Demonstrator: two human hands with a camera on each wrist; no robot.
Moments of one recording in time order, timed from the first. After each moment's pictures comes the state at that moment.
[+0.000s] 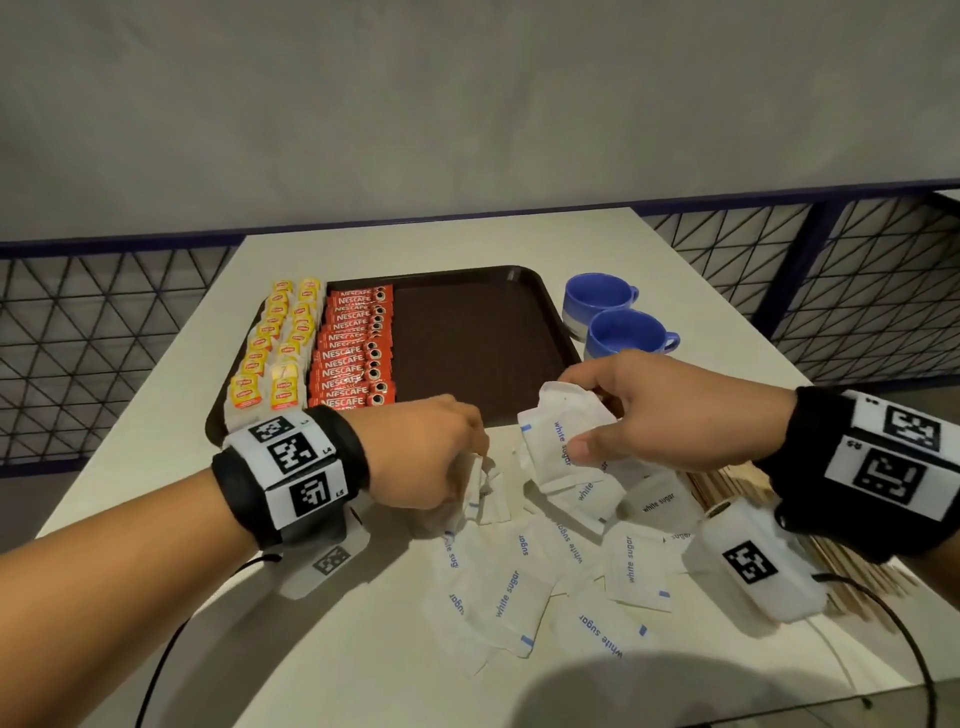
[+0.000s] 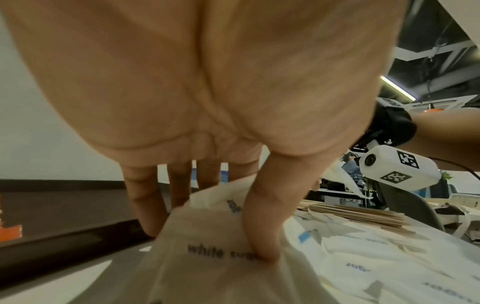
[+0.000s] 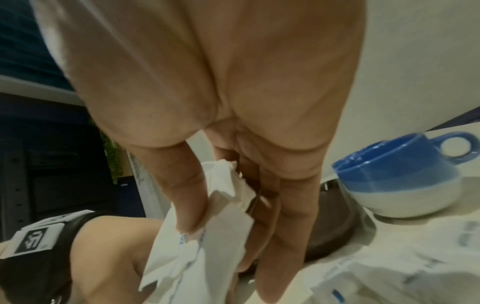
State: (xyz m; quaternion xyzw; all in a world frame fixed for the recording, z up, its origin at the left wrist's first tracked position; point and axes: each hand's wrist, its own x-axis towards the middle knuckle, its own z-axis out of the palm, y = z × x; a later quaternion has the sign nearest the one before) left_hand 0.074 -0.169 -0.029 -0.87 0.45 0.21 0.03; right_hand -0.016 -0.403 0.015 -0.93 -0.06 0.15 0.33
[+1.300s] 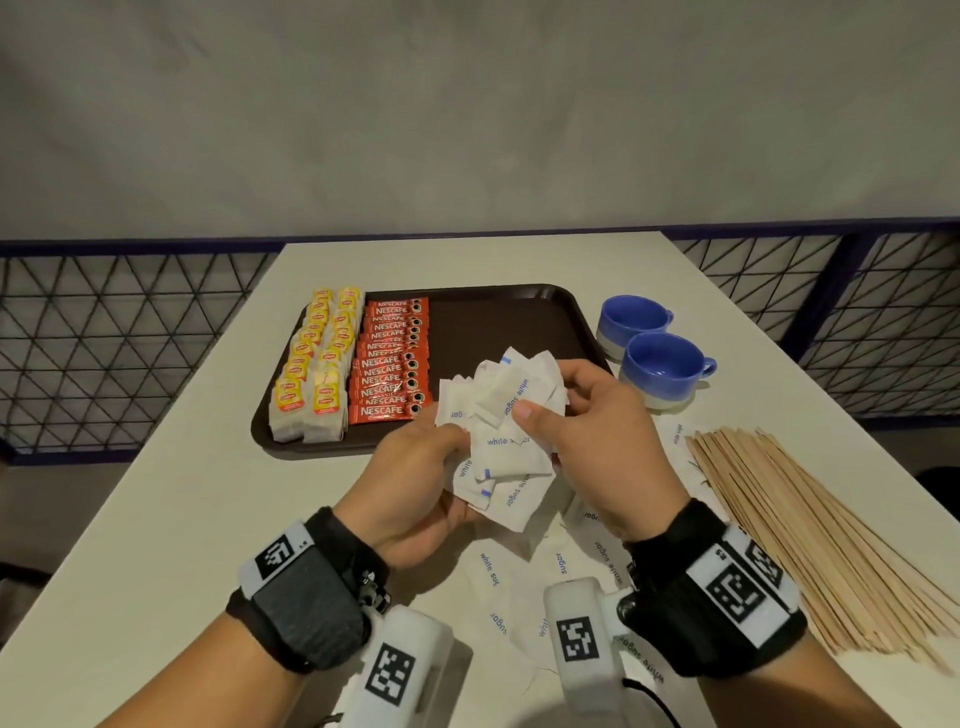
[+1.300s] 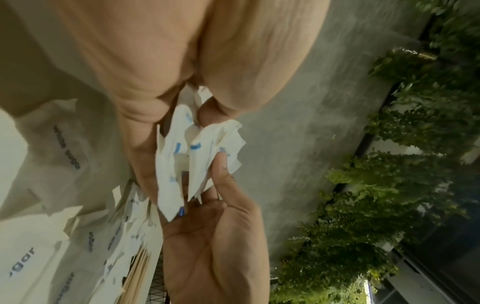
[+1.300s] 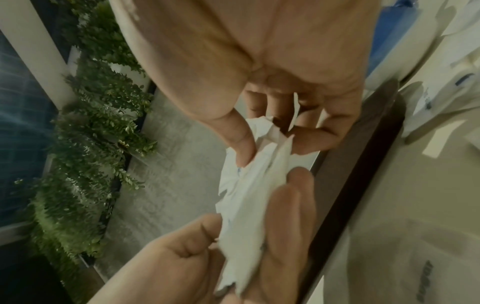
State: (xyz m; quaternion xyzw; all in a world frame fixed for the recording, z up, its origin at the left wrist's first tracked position) left_hand 0.029 -0.148 -0.046 -0.49 0.01 0.31 -0.81; right_hand -0.002 -0.313 -0.034 -0.74 0.09 -0.10 0.66
